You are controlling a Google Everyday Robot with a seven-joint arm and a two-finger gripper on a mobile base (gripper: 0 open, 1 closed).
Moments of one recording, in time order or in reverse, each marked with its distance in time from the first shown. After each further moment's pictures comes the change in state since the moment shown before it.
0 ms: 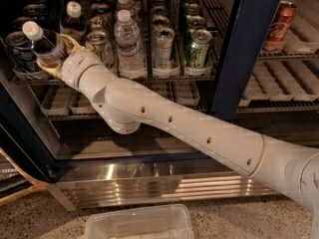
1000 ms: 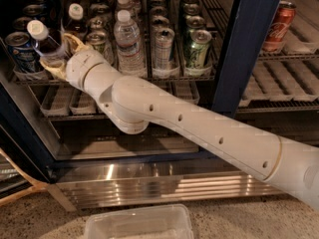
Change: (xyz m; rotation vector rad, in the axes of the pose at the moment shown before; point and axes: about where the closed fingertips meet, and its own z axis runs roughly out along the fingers) arm -0.009 -0.002 -0.014 -0.033 0.009 0.025
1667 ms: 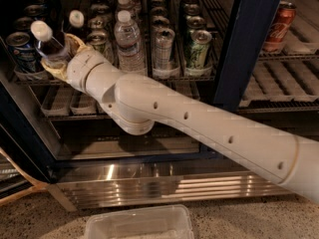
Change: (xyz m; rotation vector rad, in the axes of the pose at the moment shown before) arm -0.003 0.007 -0.012 -0.047 0.039 0.015
